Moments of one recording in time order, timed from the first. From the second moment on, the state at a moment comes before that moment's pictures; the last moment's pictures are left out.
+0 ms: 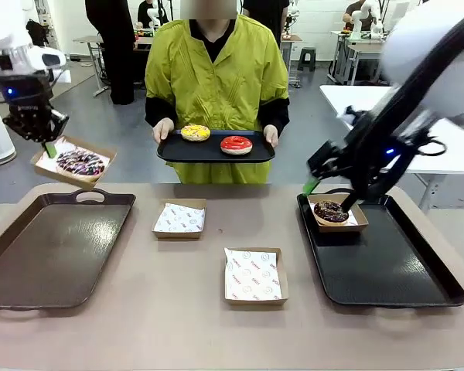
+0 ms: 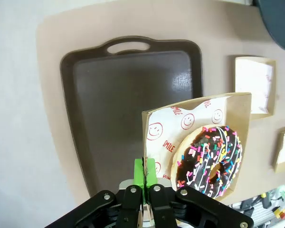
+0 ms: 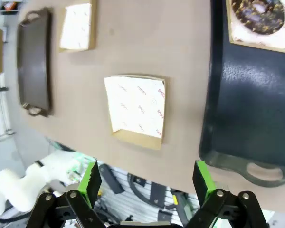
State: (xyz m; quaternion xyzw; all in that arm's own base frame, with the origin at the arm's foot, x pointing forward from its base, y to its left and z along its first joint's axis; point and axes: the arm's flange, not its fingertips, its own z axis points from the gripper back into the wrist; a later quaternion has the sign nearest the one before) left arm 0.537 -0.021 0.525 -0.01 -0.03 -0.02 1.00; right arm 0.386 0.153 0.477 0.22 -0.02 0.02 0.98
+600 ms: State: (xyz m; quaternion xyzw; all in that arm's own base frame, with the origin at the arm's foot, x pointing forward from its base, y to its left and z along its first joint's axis) left arm 0.541 -0.058 0.482 0.00 0.00 -0.04 1.00; right arm 0.421 0.187 0.410 0.11 -0.05 0.02 0.99
